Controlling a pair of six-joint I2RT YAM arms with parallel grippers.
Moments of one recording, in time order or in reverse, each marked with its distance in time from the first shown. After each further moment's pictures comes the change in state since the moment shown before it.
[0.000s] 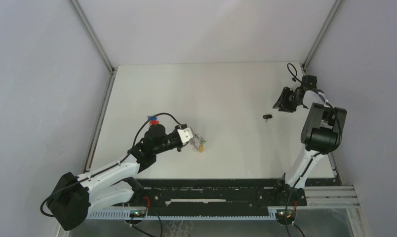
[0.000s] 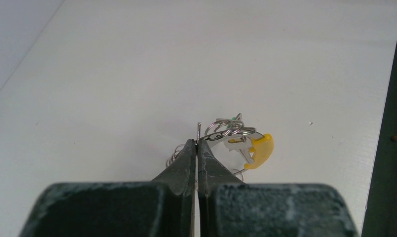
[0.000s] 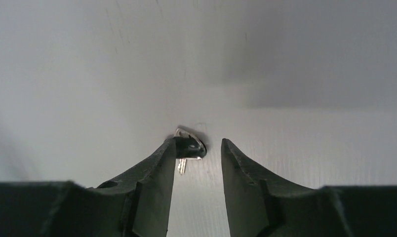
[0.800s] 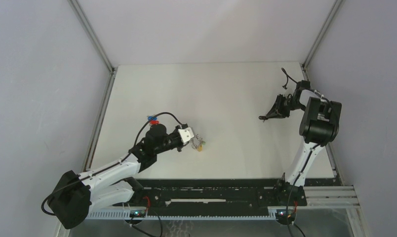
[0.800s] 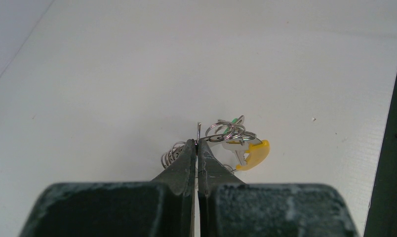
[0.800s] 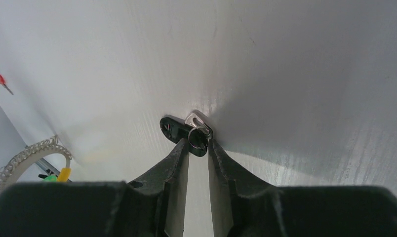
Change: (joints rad) left arm 0.000 0.021 0.000 -0.004 -0.018 0.000; right arm -0.003 0.181 0.093 -0.174 -0.238 -0.097
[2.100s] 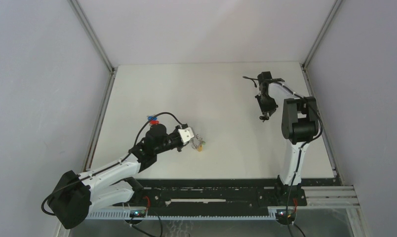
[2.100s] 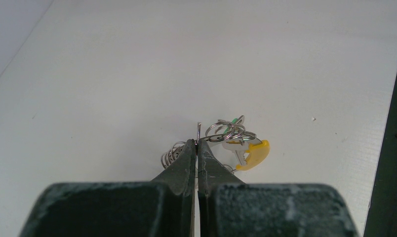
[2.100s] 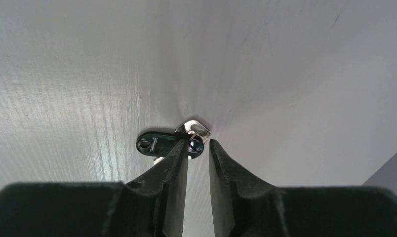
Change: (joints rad) left arm 0.000 0.000 0.000 -0.001 0.000 0.000; right arm 0.384 0.000 0.136 -0.163 0.849 -0.156
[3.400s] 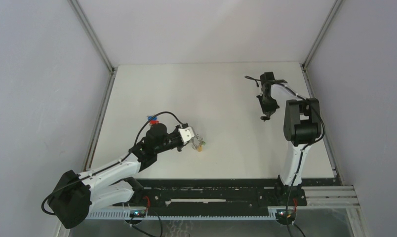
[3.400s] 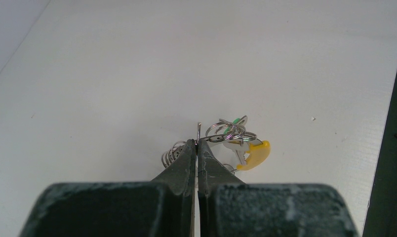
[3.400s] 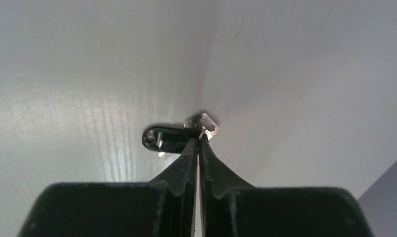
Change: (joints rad) left arm 0.000 0.005 0.012 -0.015 0.000 0.000; right arm -0.026 -0.023 -0.029 0.026 -0.006 0.008
